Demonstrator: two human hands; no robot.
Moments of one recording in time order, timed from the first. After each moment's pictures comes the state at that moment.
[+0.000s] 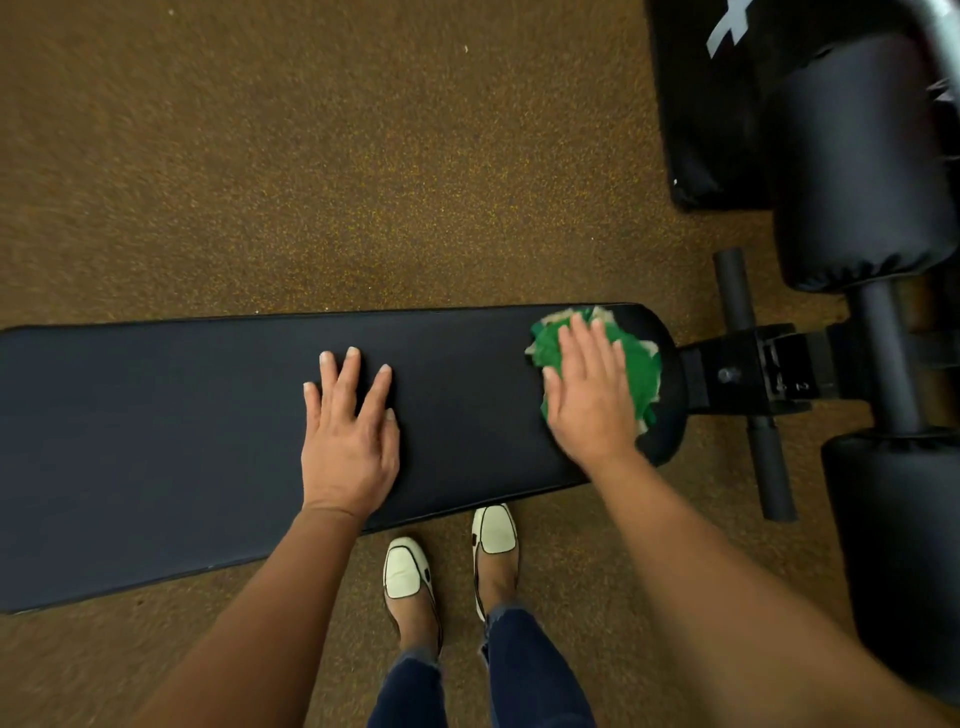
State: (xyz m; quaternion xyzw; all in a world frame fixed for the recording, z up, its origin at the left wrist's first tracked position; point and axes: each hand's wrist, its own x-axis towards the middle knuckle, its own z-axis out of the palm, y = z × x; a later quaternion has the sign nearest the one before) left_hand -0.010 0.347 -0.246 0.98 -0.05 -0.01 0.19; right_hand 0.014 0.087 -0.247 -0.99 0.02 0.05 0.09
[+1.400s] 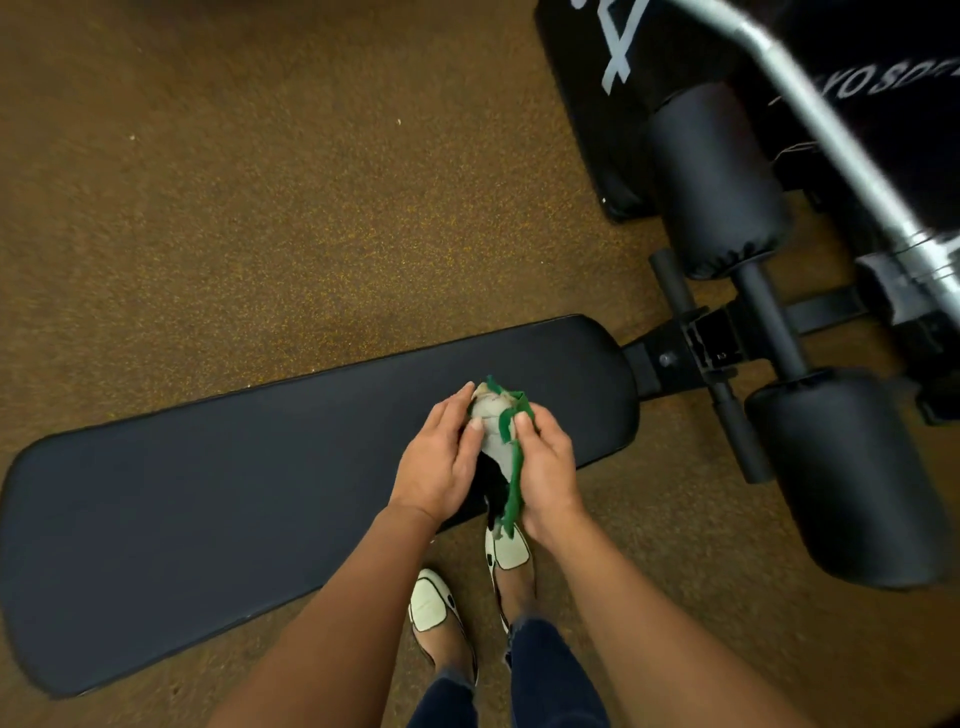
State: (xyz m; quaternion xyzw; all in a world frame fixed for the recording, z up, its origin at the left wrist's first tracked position) left_hand 0.001 0.273 -0.184 0.86 -0.09 -0.22 0.46; right_hand -0.034 0.158 -0.159 -0.57 0.41 0.04 0.71
